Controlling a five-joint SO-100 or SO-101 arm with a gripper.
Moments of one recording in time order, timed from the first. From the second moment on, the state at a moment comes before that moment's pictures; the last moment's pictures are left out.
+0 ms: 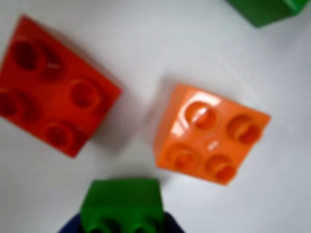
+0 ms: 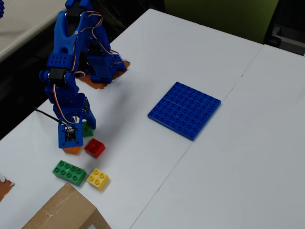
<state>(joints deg) 60.6 92.1 104.9 63.6 -107.2</state>
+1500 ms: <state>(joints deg) -4.9 90.5 31.3 102.9 -99.5</state>
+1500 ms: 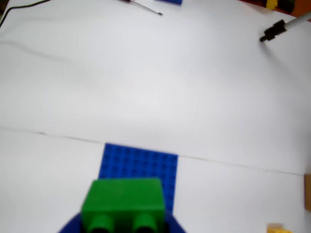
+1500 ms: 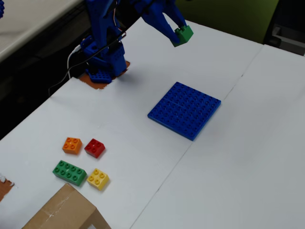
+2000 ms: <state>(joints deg) -6.3 78.8 33.7 103.0 -94.1</state>
